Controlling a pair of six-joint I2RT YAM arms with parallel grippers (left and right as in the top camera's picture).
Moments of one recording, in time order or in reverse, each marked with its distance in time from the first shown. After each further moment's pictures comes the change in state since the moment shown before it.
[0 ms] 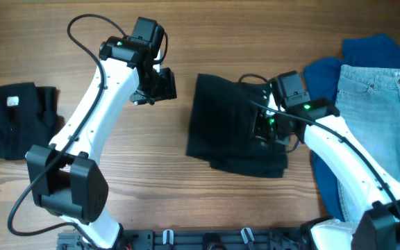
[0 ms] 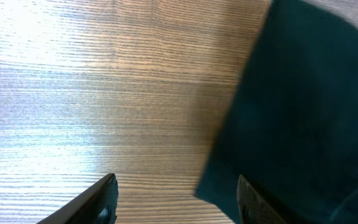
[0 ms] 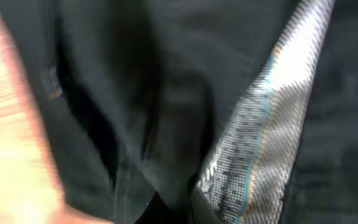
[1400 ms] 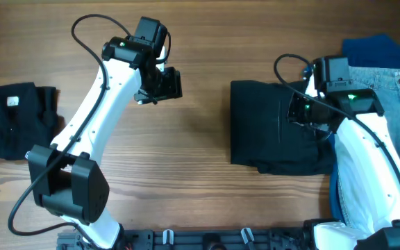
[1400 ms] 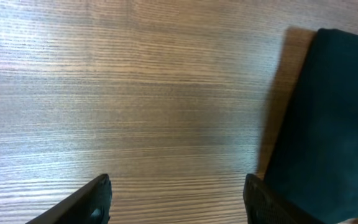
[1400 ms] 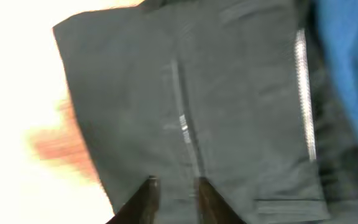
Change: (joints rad) left arm -0.015 0.000 -0.001 0.032 0.045 0.000; right arm -0.215 -0.080 0.134 -0.082 0.095 -0.210
